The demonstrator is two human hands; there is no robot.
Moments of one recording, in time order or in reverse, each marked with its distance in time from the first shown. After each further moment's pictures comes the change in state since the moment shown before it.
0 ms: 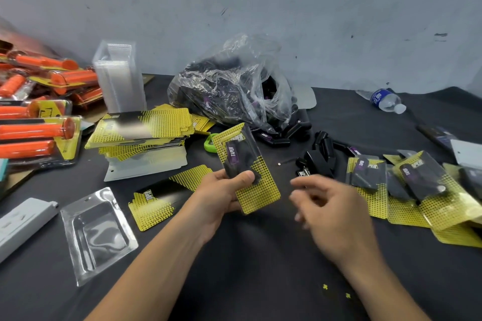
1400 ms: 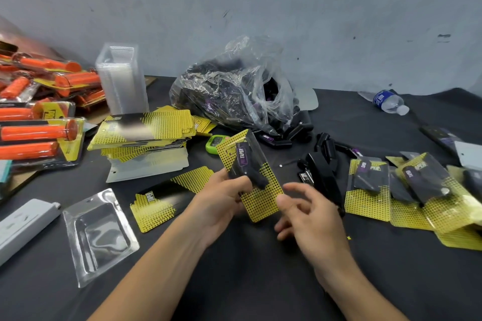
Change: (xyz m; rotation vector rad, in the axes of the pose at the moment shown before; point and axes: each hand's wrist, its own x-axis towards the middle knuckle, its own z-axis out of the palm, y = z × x) left_hand -0.001 0.000 0.003 -0.110 -0.076 0.015; right_hand -0.007 0.004 0.032 0.416 -0.101 0.299
